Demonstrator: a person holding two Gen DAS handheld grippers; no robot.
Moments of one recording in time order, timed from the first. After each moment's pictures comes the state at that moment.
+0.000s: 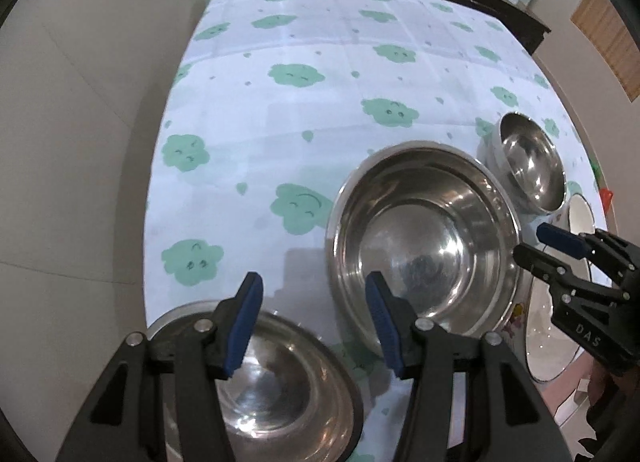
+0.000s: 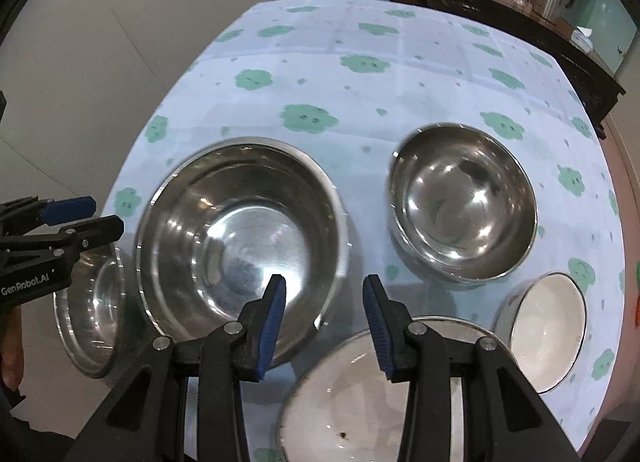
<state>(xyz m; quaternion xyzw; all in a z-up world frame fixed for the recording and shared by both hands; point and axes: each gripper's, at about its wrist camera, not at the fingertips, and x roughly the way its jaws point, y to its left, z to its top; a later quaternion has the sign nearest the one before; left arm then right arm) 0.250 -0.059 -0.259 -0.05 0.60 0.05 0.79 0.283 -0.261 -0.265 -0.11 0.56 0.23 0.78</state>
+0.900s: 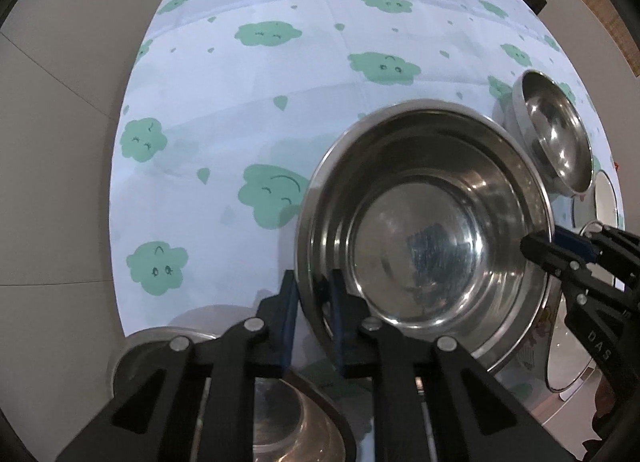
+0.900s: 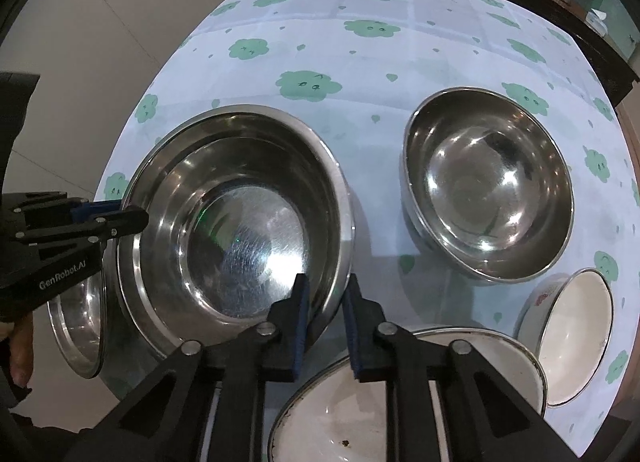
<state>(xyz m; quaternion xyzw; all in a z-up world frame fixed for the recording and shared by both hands) 0.276 -0.075 -0.300 -0.03 0.65 0.04 0.76 0.295 -0.256 -0.294 -0.10 0.60 0.24 0.75</state>
